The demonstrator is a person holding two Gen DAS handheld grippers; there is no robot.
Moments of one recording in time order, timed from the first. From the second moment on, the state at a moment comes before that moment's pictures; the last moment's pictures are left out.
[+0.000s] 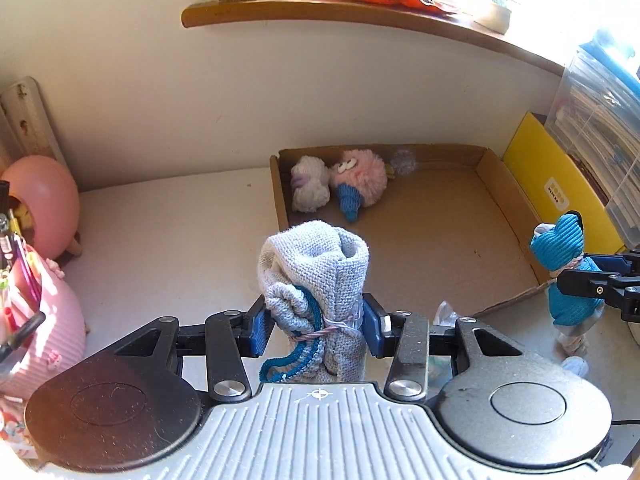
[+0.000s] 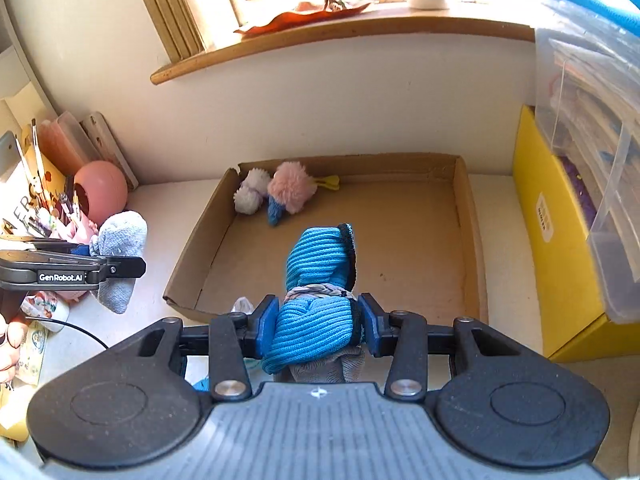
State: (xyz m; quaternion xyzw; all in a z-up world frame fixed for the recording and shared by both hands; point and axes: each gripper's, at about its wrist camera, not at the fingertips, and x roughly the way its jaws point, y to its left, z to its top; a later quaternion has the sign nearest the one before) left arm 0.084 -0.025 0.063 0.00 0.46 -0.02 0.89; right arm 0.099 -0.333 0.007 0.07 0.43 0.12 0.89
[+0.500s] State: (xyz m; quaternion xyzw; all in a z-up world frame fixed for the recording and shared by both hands) left arm 0.209 -0.090 0.053 -0.01 0.46 -0.09 0.88; right arm 0.181 -0.344 0.006 0.05 0.40 0.10 0.91
